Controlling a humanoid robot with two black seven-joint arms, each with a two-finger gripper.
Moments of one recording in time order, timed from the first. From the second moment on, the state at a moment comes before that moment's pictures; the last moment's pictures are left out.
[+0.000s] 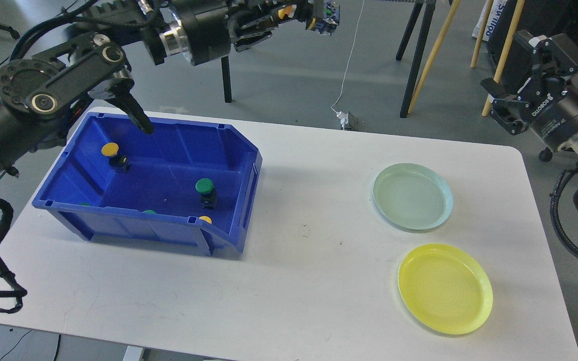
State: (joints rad) left arm -1.25 0.30 -0.43 -0.89 0.75 -0.49 -0.30; right arm 0.58 -0.75 0.82 1.19 -0.39 0.29 0.38
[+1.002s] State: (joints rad) left arm -1.28 -0.04 -0.43 -0.66 0.69 -0.49 -0.28; right arm 0.60 -0.59 0.80 1.30 -0.39 0.28 0.38
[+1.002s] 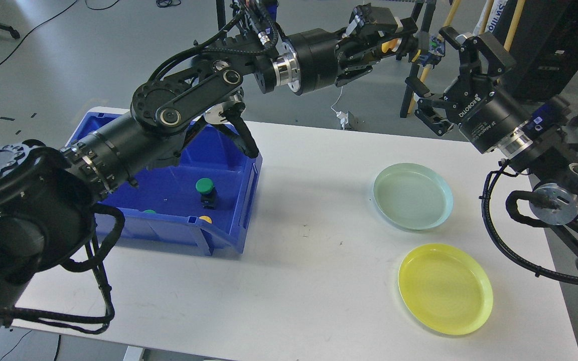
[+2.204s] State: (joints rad) left arm -1.31 -0.04 -0.43 -0.55 0.65 -0.49 -0.28; right arm 0.66 -0.56 0.77 1.29 -0.44 0.23 0.42
